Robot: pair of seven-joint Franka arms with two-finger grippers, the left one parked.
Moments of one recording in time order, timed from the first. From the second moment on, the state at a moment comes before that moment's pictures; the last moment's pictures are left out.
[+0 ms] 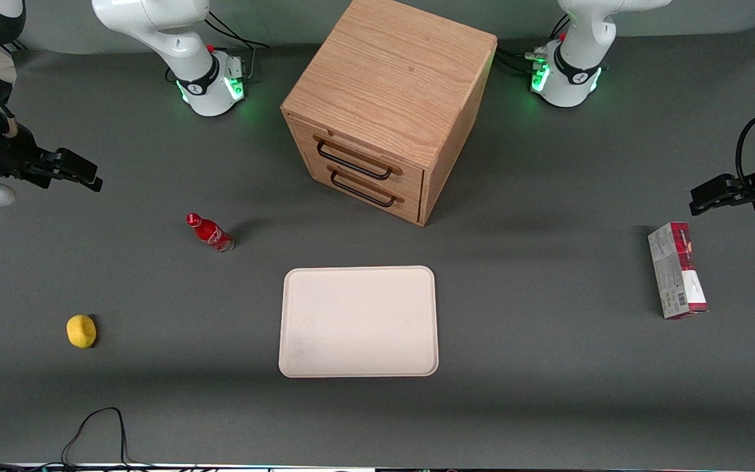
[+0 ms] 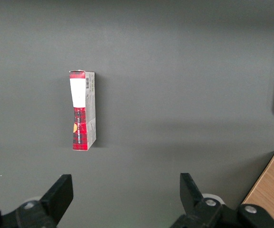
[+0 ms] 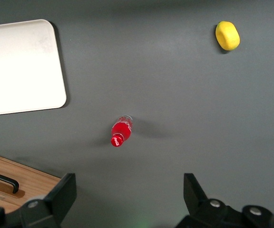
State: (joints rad) arm 0.10 -0.06 -0.06 -1.68 0.02 1.57 0.16
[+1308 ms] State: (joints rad) arm 0.10 0.23 0.37 -1.42 0.08 1.60 -0.08
